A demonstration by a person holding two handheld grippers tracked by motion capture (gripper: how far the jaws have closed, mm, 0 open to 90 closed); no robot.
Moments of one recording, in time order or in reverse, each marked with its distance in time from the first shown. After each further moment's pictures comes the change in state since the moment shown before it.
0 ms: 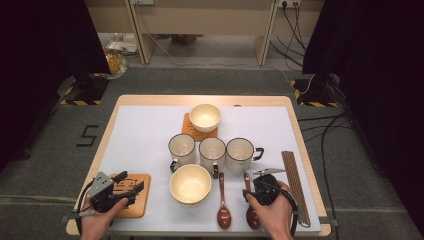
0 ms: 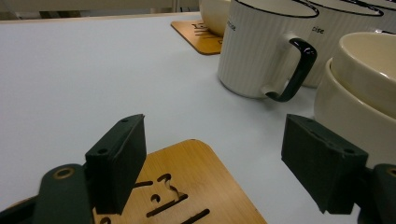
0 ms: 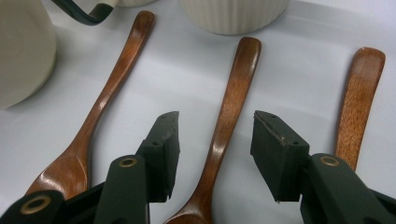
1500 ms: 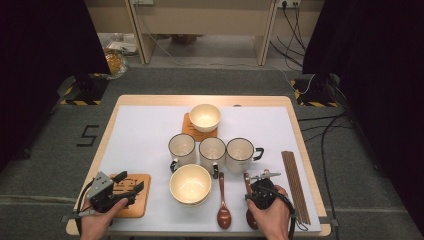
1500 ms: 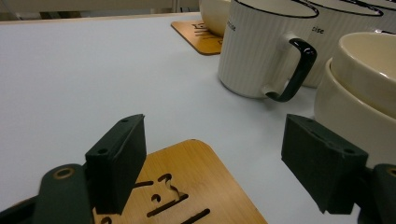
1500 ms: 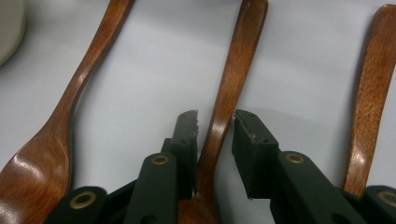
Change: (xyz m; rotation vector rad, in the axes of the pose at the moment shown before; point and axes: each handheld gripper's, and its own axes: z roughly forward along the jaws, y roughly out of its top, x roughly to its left) left arm 0.000 0.000 0.000 -0.002 -0.001 0.001; right arm 0.005 -0.010 0.010 0.073 -0.042 0.003
